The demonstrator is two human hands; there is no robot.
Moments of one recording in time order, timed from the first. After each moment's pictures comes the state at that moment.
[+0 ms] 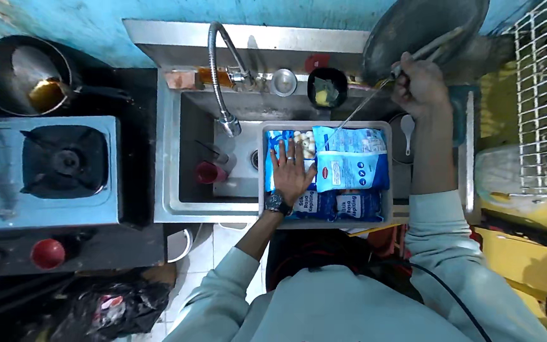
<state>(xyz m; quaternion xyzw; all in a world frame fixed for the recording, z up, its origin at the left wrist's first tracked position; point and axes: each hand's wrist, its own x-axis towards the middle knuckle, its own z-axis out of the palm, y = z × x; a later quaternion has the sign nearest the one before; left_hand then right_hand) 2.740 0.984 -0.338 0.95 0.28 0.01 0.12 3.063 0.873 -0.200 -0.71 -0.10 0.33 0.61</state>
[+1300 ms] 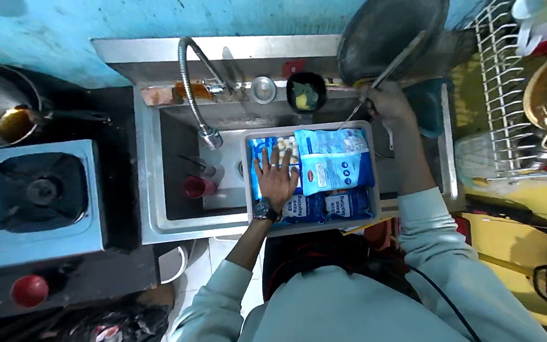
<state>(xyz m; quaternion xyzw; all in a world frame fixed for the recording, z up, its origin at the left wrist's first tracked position) 2.740 0.989 -0.345 0.96 0.26 0.04 0.13 3.065 0.850 -0.233 -0.83 -0.15 0.30 0.44</state>
